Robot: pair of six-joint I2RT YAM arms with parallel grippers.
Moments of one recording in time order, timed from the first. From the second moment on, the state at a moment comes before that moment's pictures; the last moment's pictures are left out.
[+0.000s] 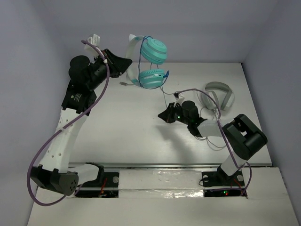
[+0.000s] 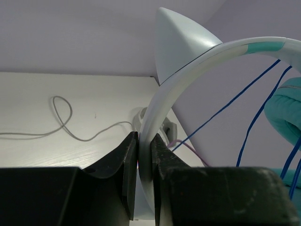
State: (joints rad) left arm -0.27 1.20 1.43 -0.20 0.36 -0.66; right arm 0.59 1.65 0.66 0.69 -0.31 0.59
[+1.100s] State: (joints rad) left arm -0.44 1.34 0.95 -0.13 -0.56 -0.60; right arm 1.24 1.36 1.09 -0.36 0.17 0.53
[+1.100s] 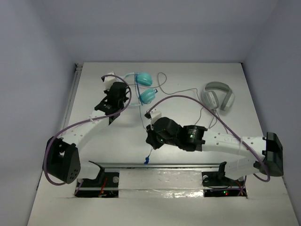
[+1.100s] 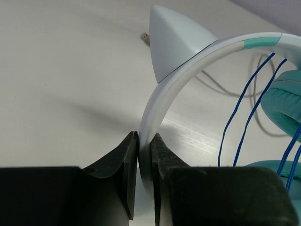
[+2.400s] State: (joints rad) left arm -0.63 1.49 1.12 -0.26 -0.09 -0.51; right arm 1.18 1.31 1.36 -0.67 0.17 0.22
